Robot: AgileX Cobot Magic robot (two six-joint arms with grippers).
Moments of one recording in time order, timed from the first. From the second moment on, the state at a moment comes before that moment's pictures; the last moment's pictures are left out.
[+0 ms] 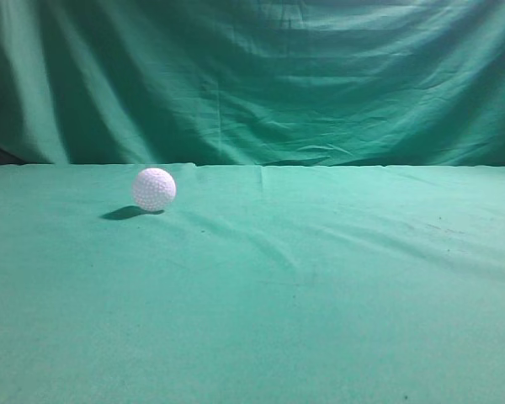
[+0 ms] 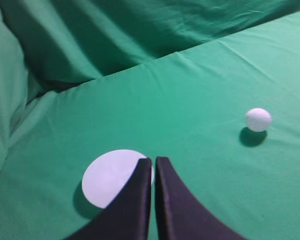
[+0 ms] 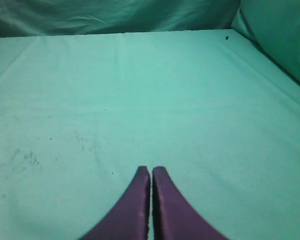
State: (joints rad) left arm -0.06 0.10 -0.30 -0.16 0.48 0.40; right arm 0.06 -0.01 0.03 -0.16 0.38 0.12
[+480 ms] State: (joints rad) left arm -0.02 -0.01 -0.01 -0.13 0.39 0.37; right arm 0.06 -0.01 0.03 -0.15 0.38 0.12
